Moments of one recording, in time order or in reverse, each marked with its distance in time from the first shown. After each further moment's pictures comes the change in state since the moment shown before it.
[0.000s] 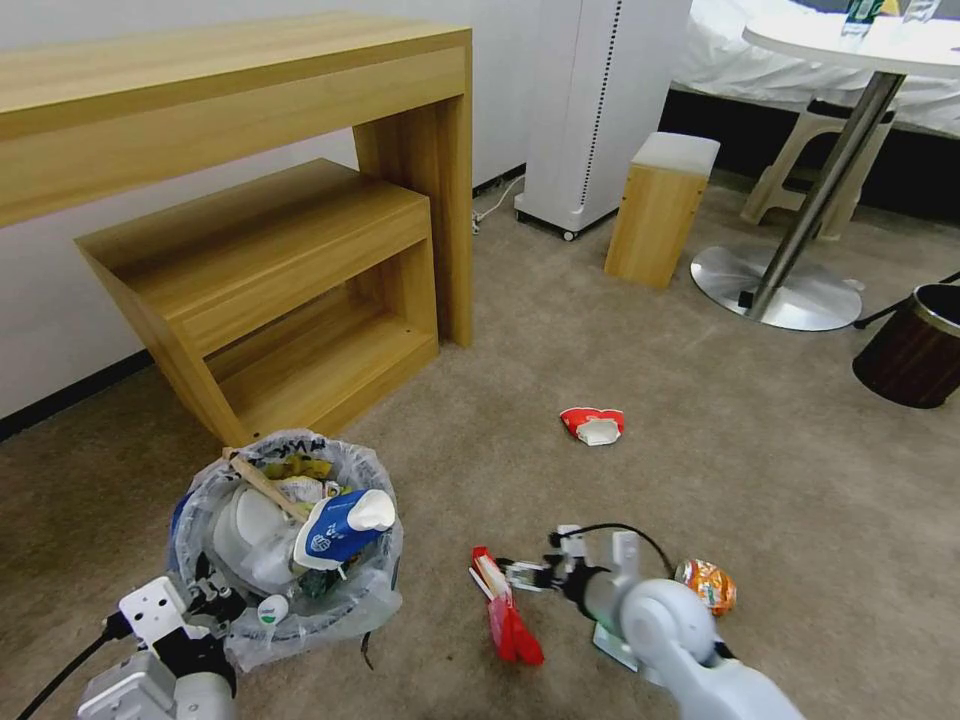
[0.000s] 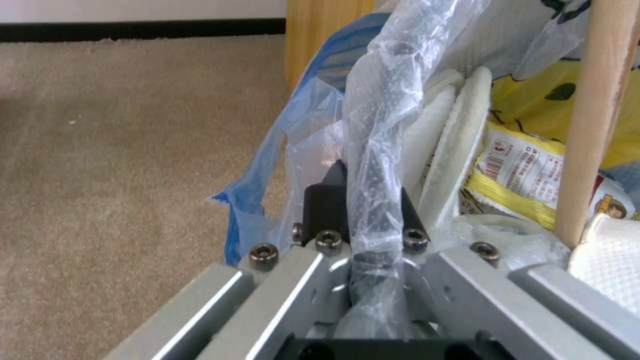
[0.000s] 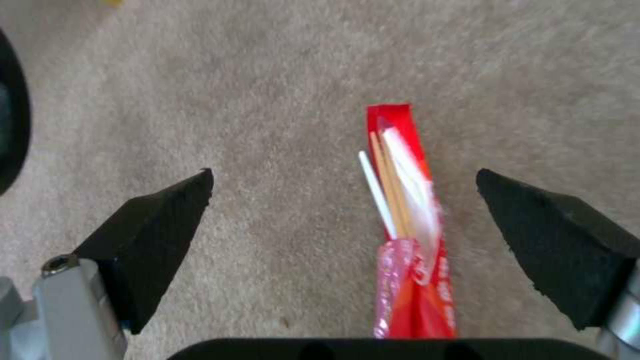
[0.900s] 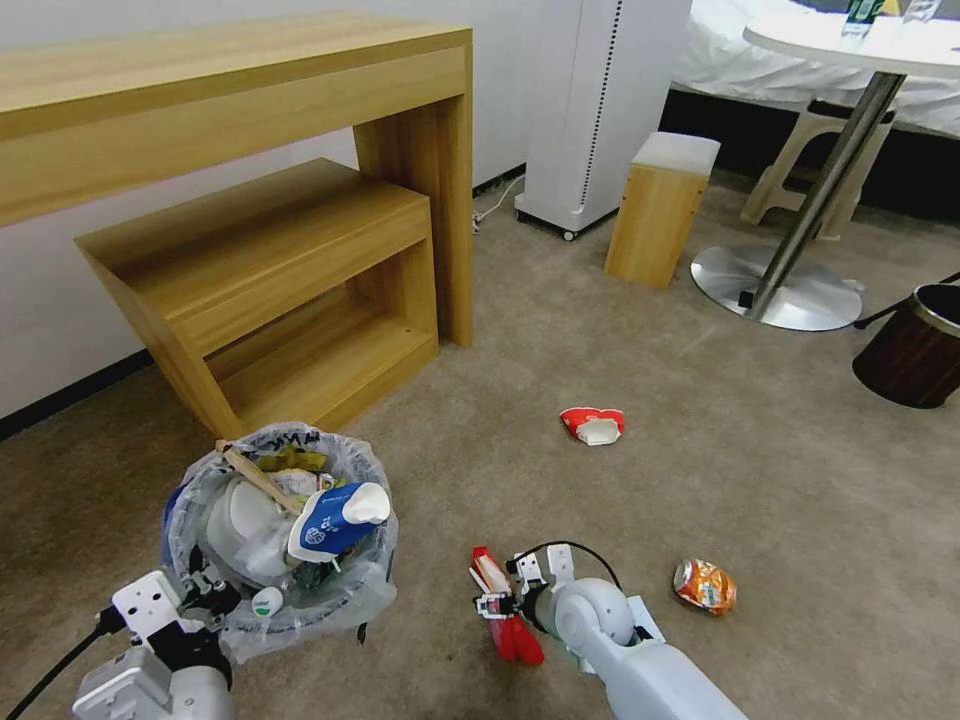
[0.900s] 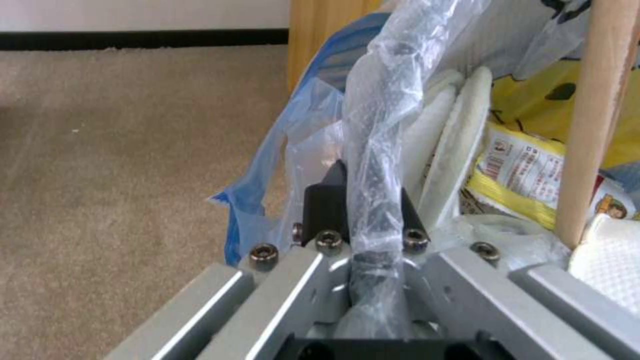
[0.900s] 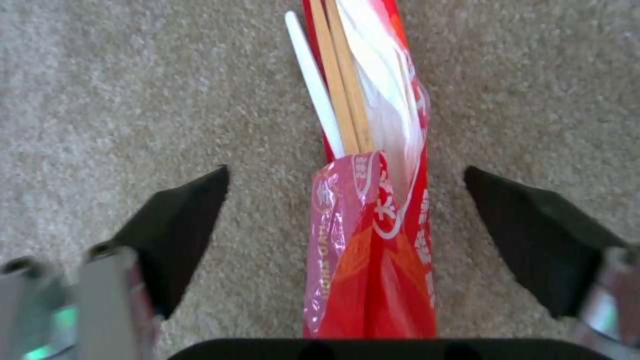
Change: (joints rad) left arm -0.022 0.001 -0.015 0.004 -0.008 -0.005 -0.003; right arm 0.118 0.044 -0.173 -0.272 -0.051 -0.004 0.087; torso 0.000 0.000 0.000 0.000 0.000
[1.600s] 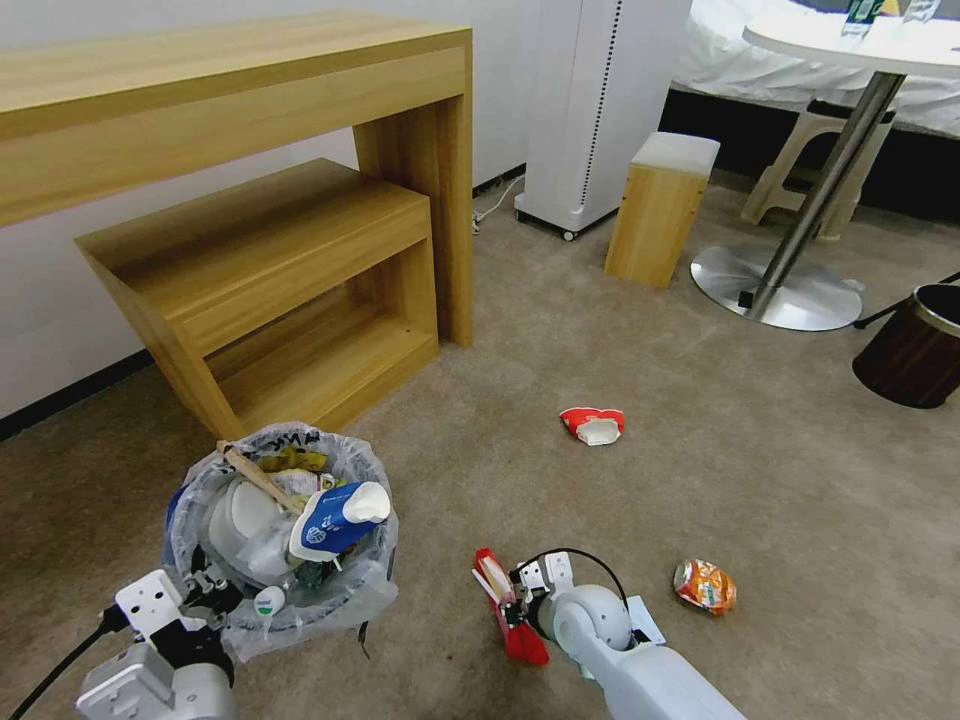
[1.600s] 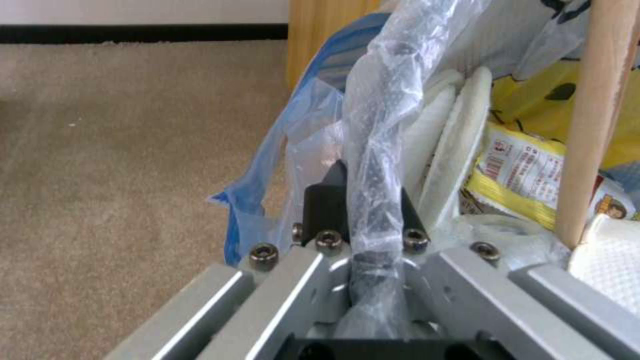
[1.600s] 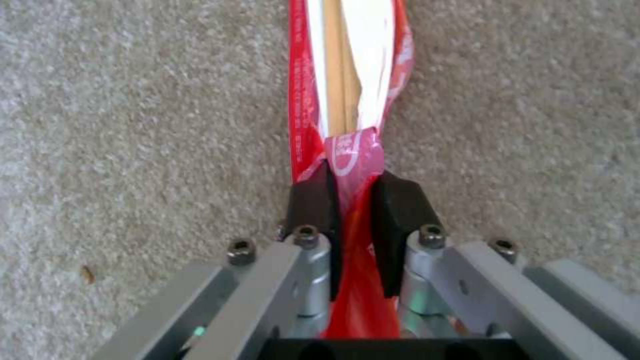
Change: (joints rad) left arm -0.005 0.000 0.002 0.006 -0.008 0.003 -0.003; right arm -0.003 -0.018 -0.013 -0.033 -0.063 0.003 -0.009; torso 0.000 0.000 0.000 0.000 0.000
